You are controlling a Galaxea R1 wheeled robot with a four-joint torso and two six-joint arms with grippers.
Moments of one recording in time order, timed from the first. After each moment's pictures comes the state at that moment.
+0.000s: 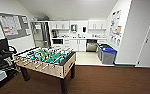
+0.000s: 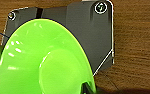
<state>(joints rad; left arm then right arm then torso) 1.52 2.92 -2.65 0.24 -0.11 -0.21 -1.58 2.90 -2.63 0.08 0.05 -0.15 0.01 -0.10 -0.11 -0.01</state>
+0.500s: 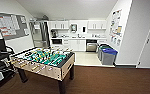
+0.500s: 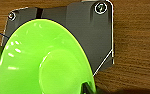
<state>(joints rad) 1.51 2.92 -2.64 0.24 -0.11 -0.21 -1.58 2.90 -2.63 0.08 0.05 -0.15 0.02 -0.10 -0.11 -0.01</state>
